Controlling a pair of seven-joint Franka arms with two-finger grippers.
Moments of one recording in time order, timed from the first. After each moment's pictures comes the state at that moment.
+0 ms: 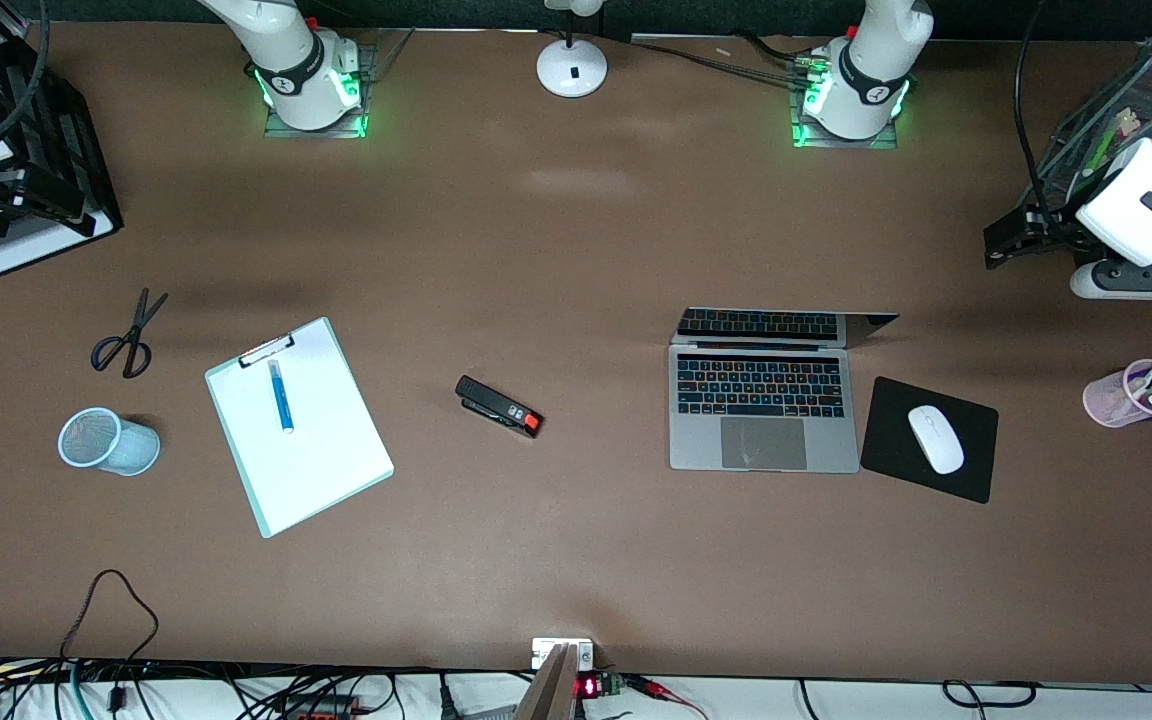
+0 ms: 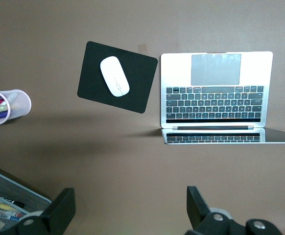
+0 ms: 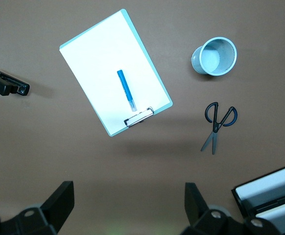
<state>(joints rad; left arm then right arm) -0.04 0.04 -0.03 -1.60 0.04 1.55 -0.05 0.07 -0.02 -0.12 -1.62 0.01 1.55 -0.05</state>
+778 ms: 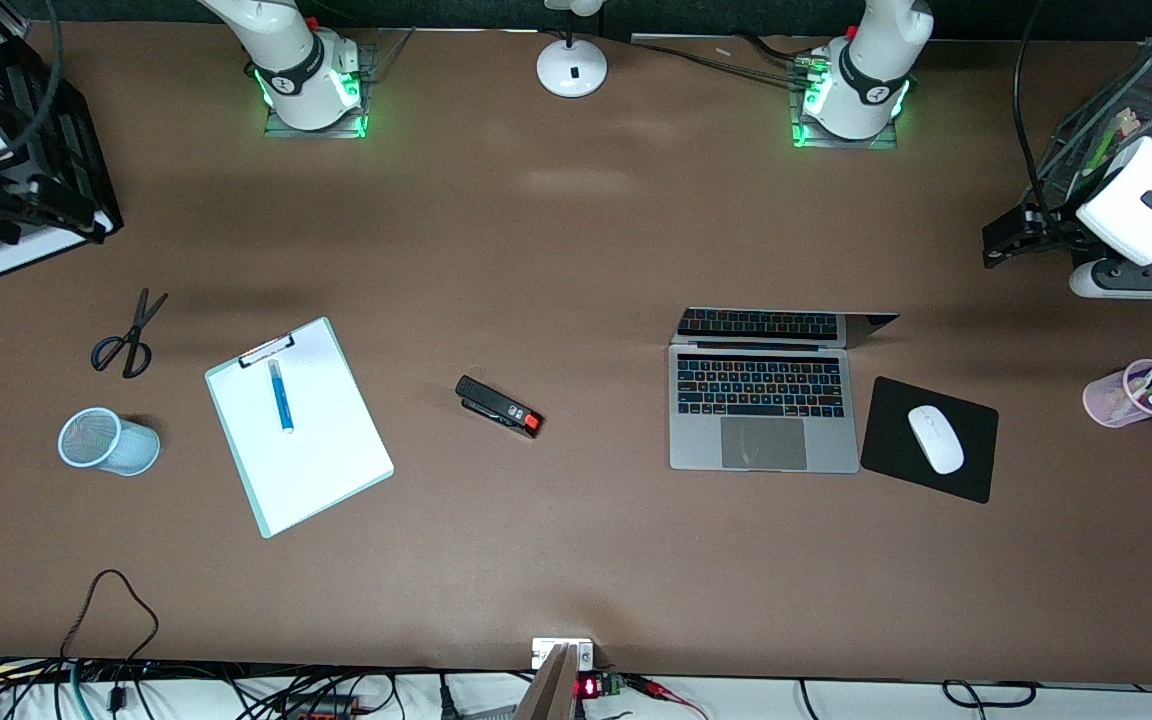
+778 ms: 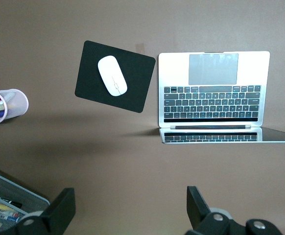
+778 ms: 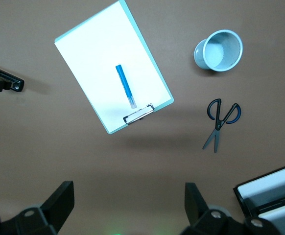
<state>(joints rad) -0.04 0.04 -0.03 -1.60 0.03 1.55 -0.05 0.08 0.02 -0.12 -1.63 0.01 1.56 -0.05</state>
